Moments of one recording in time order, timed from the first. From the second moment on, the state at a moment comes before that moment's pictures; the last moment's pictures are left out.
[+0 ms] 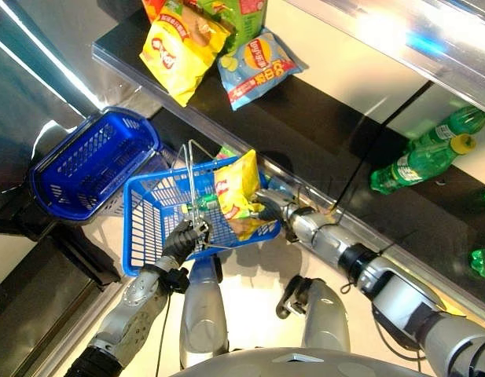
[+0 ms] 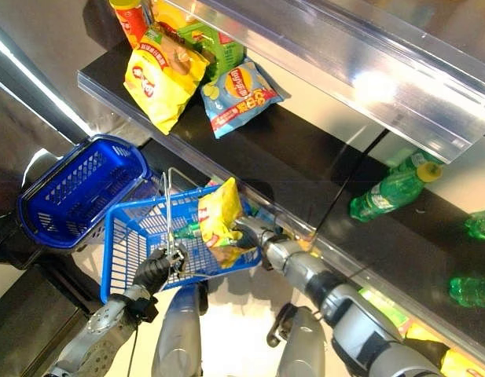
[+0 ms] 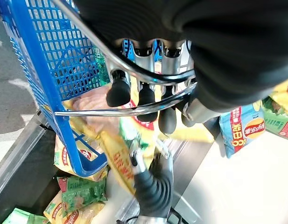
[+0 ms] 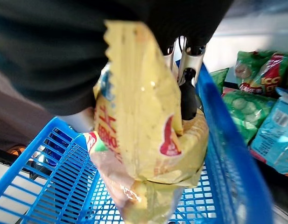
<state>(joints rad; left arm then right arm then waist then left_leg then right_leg) 0.14 0.57 -0.37 -0.02 -0.77 -0.09 -0.05 -0.68 -0.19 0.72 0.87 -0.55 -0.17 -0.08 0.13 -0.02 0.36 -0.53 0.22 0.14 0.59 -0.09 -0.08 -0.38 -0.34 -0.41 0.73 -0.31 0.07</state>
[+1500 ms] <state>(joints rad) 0.11 0.56 -0.36 -0.01 -0.76 -0.05 -0.06 -0.58 -0.25 0.66 0.72 -0.34 -0.11 -0.05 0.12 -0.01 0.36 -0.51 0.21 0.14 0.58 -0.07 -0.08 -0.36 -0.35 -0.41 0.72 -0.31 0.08</state>
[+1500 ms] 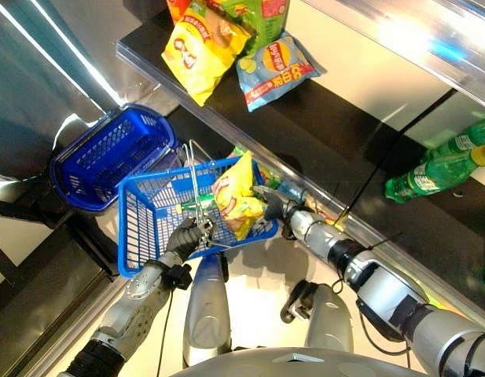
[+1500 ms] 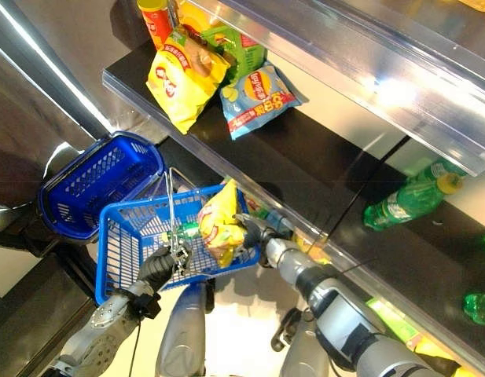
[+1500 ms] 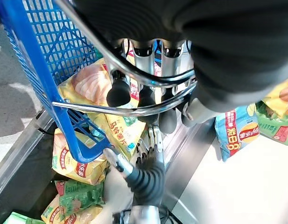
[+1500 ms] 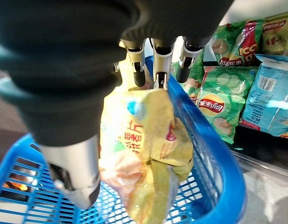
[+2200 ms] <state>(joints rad) 0.13 0.48 -0.32 0.18 -0.61 -0.05 -0.05 -0.14 -0.54 0.37 0.26 -0.36 -0.18 -0.04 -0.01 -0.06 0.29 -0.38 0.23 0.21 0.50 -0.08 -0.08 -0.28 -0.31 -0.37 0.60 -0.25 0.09</state>
